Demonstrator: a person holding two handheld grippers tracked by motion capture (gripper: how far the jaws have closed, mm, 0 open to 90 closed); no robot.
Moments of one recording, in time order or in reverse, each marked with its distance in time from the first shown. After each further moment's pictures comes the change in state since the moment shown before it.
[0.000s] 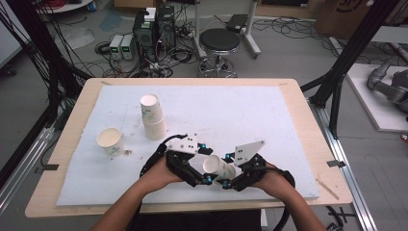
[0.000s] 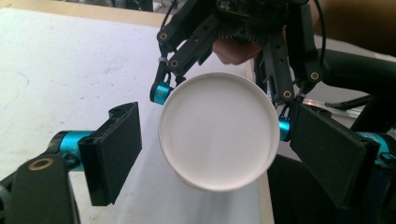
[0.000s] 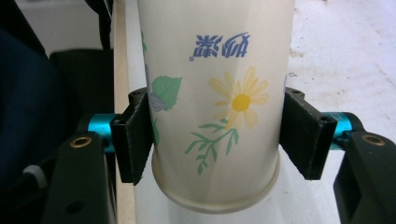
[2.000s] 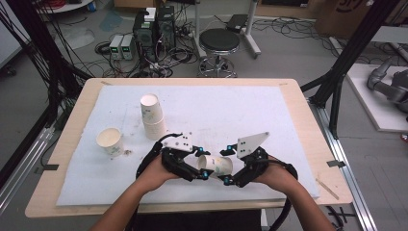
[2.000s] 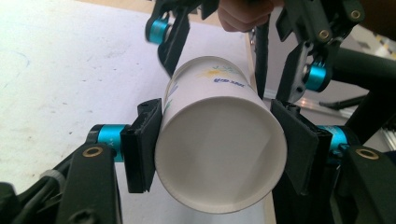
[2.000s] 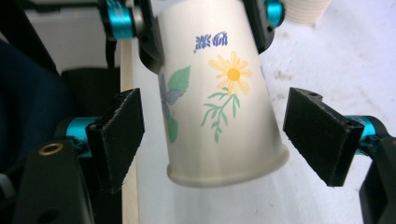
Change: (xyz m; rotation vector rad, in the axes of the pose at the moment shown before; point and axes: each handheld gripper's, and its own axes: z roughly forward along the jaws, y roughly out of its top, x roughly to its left) left arm 0.010 -0.014 -0.009 -0.021 -0.011 -0.057; right arm -0.007 0.015 -0.018 -0.069 0.018 0.025
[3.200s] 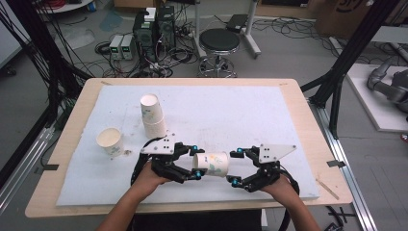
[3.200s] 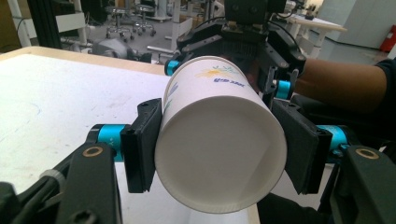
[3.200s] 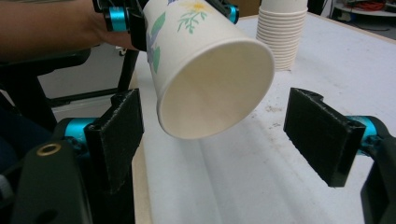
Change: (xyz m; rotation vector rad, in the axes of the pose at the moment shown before) left arm -0.008 -0.017 -0.020 -0.260 -0.030 0.019; right arm 0.012 -0.047 -0.012 -0.335 -0.034 0.137
